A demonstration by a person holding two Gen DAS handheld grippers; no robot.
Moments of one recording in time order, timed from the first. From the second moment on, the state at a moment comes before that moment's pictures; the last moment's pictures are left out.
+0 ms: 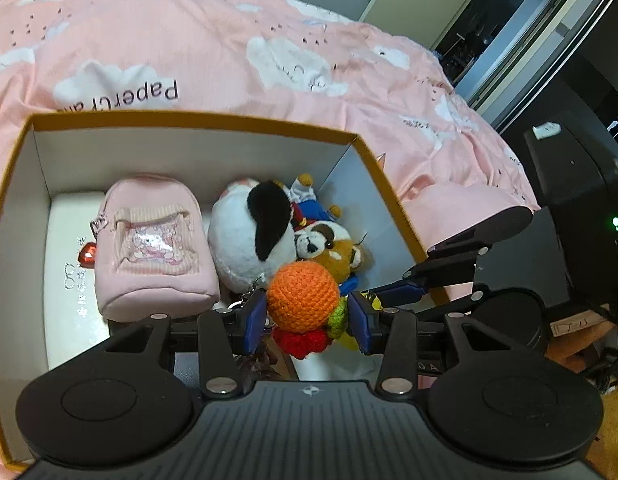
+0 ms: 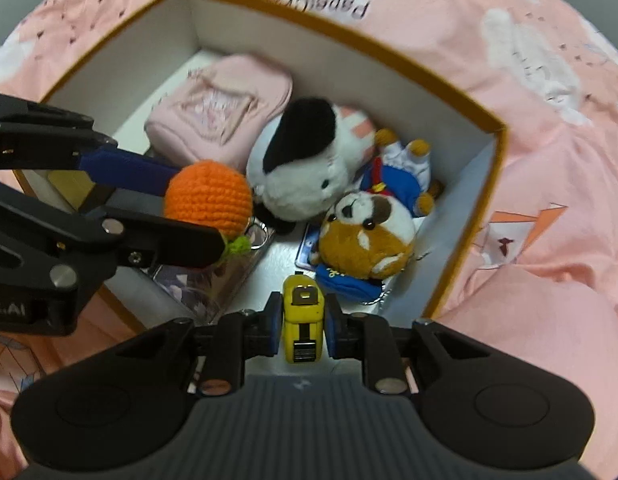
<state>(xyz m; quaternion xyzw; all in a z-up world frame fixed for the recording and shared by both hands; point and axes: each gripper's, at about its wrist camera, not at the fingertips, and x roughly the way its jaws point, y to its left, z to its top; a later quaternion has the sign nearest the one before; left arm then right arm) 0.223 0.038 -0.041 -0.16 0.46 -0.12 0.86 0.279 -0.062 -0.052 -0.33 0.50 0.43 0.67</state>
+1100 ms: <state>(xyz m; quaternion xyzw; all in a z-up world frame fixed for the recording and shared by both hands) 0.259 0.004 -0.077 -0.15 0.56 -0.13 0.80 0.270 -0.091 -0.027 -0.39 0.39 0.44 0.71</state>
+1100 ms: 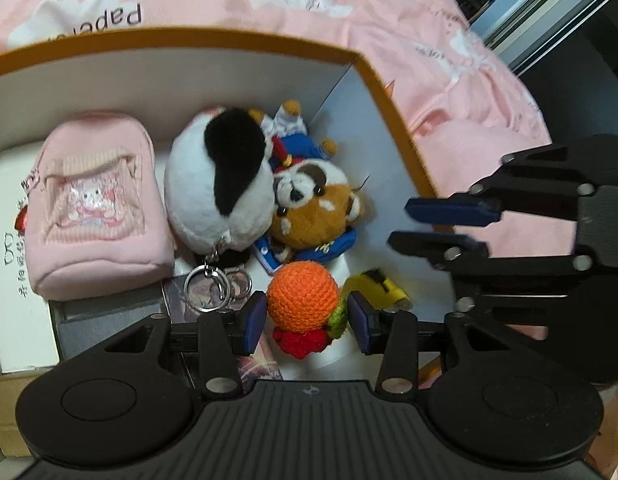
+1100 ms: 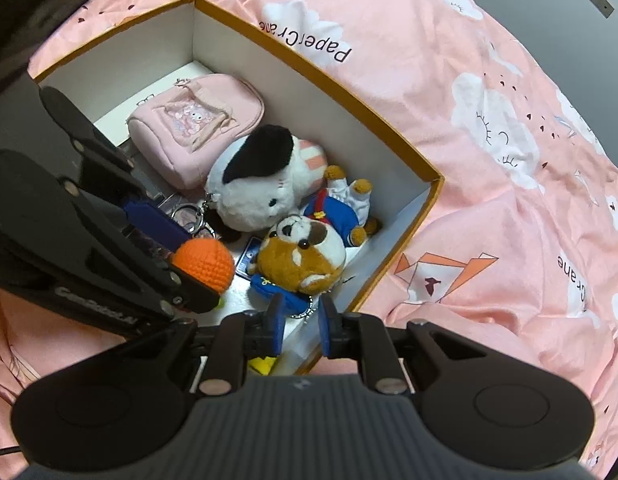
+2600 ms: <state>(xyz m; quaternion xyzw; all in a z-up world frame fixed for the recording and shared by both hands) 0.120 0.009 0.021 -0.03 0.25 0.13 0.96 0.190 -0.155 0.023 -0.03 0.33 0.41 0.85</state>
